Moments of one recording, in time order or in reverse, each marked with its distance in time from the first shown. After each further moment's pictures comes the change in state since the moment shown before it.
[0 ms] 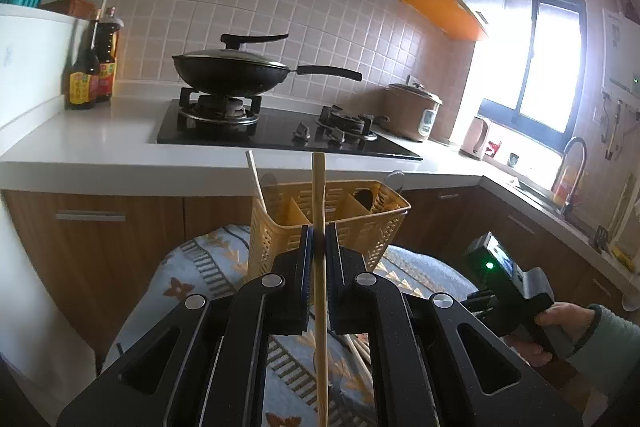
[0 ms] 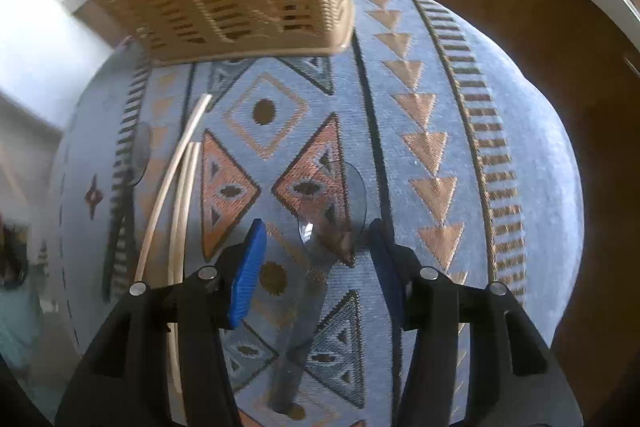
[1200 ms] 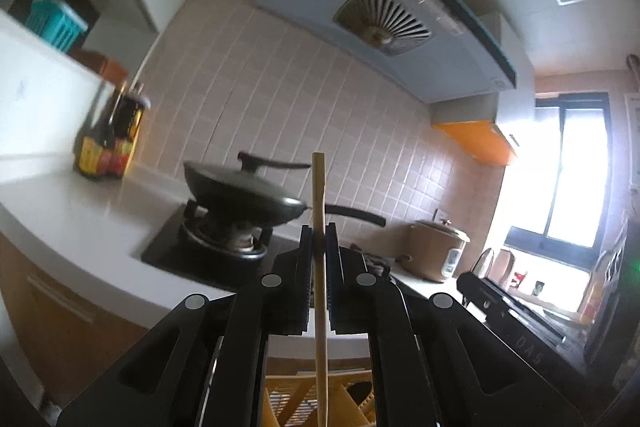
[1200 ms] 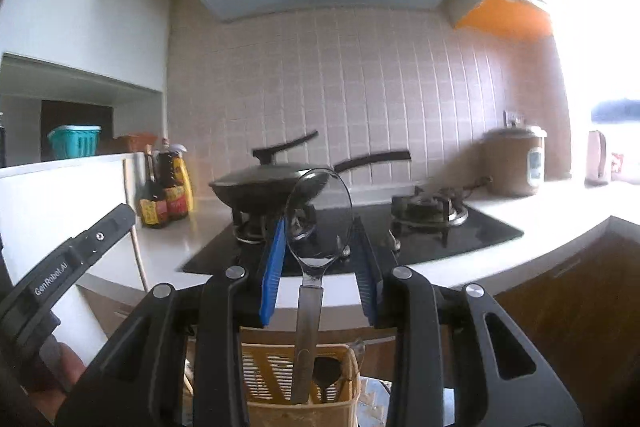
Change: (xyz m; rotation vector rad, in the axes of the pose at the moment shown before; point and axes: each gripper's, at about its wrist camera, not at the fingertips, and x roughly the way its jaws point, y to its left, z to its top) left arm 0.063 -0.026 0.081 -0.142 -0.470 0.101; right arm -0.211 0.040 0.074 0.092 -1.200 -0.130
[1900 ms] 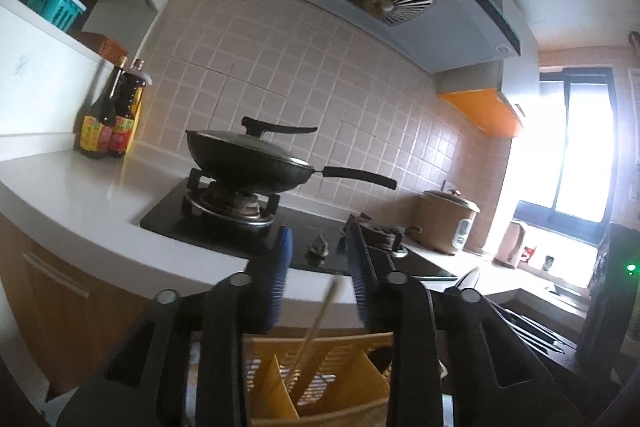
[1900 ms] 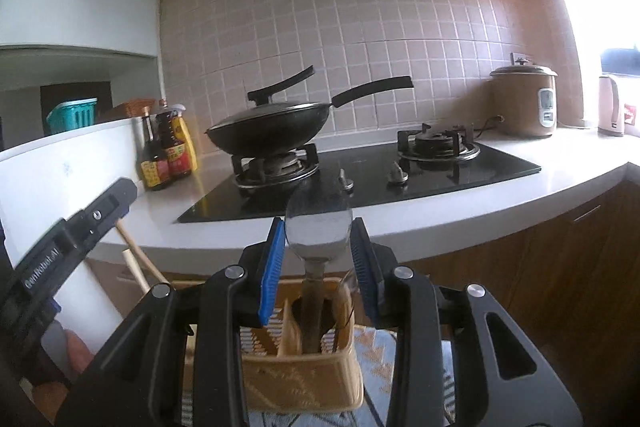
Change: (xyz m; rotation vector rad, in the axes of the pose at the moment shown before) left arm 0.004 0.012 -0.035 0.038 0.074 0.004; right arm 0.017 -0.023 -0.051 0.043 0.169 0.071
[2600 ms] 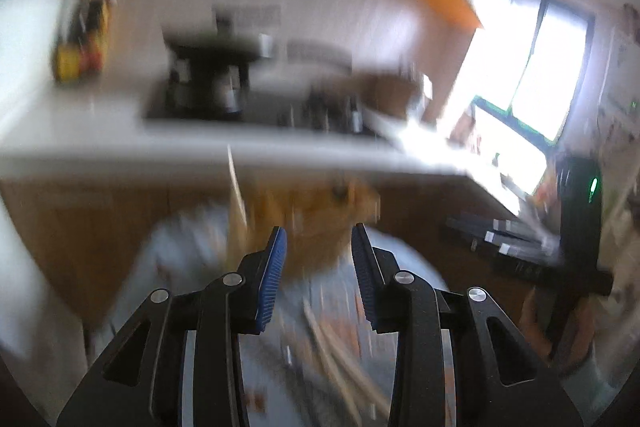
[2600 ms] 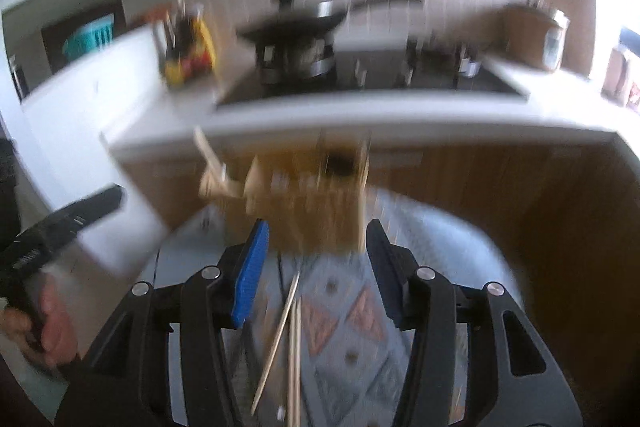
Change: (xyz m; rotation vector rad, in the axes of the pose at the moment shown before) left arm -0.078 0.021 0.016 0.018 0.646 -0.167; right arm -0.082 0.026 -0.003 -0.025 0.510 0.022
